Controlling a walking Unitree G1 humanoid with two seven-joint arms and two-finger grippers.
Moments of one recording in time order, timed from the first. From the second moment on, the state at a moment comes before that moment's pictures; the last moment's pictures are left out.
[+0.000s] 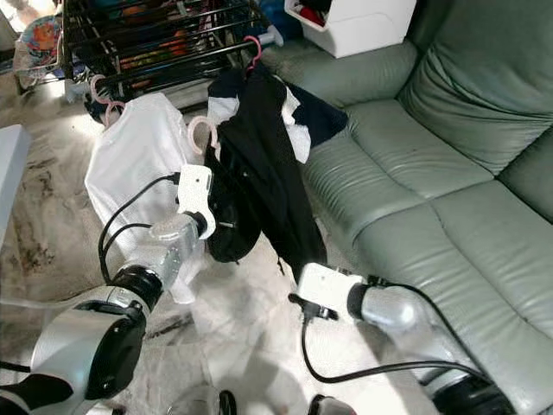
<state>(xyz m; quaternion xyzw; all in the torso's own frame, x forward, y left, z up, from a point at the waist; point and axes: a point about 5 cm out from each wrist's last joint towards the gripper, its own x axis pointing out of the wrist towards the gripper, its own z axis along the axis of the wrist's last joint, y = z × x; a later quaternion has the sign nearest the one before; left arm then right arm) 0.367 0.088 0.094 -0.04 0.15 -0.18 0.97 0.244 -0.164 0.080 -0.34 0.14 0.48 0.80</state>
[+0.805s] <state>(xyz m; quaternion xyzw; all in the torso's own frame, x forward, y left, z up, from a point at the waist) 0.367 0.084 0.096 -0.08 0.14 -0.19 0.97 0.277 -0.138 0.129 -0.08 -0.01 0.40 0.91</state>
